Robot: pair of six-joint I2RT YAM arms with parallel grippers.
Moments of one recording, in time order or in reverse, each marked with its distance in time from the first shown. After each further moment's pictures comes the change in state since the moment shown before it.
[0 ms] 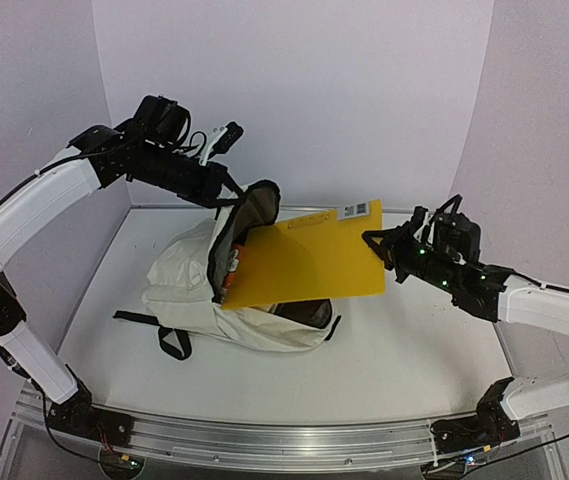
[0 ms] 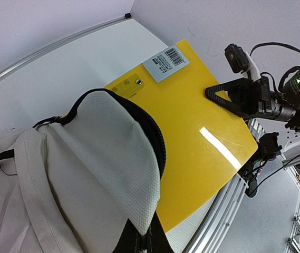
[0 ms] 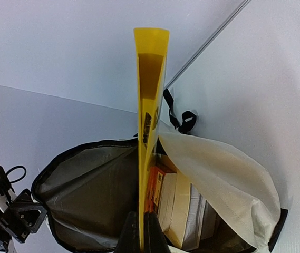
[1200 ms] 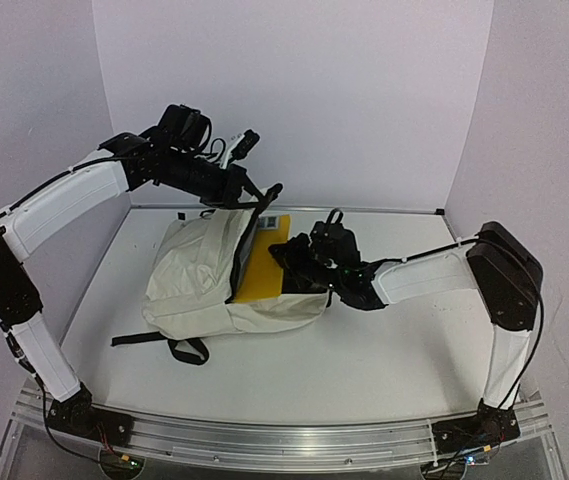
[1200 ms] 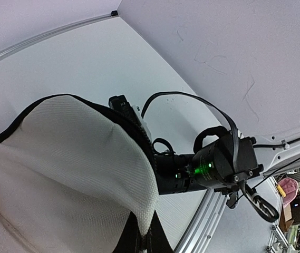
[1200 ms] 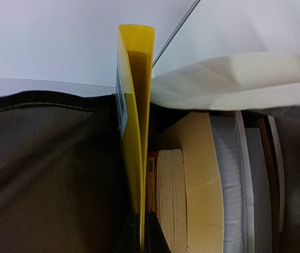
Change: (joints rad) left arm 0.008 0.120 0.008 0.125 0.105 -0.109; right arm 0.228 0.790 0.457 0.286 0.090 0.129
